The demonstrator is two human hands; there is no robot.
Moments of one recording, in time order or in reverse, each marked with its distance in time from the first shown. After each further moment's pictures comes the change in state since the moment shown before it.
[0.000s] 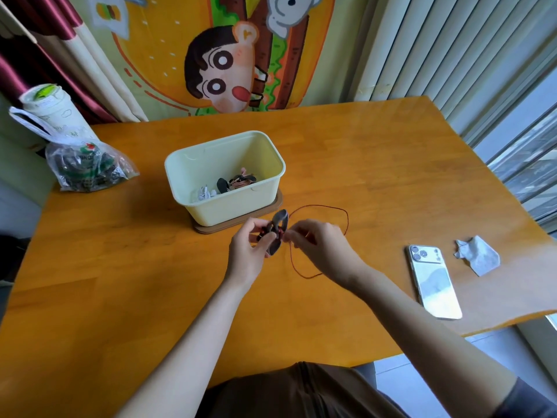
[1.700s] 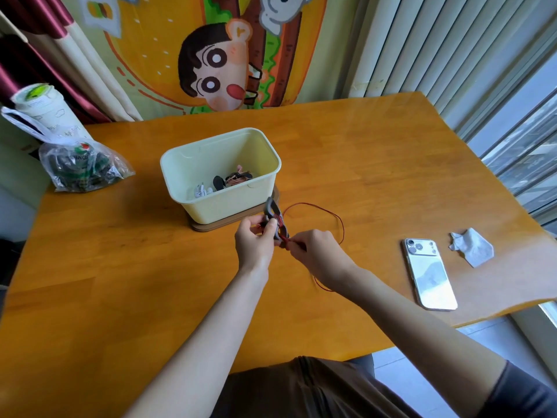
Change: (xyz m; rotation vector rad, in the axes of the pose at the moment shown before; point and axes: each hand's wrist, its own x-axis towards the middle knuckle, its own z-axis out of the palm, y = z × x) left_hand 0.002 0.018 0.031 -0.175 0.286 -0.324; right_hand -0.007 0.007 0.015 -0.162 -0.139 0.160
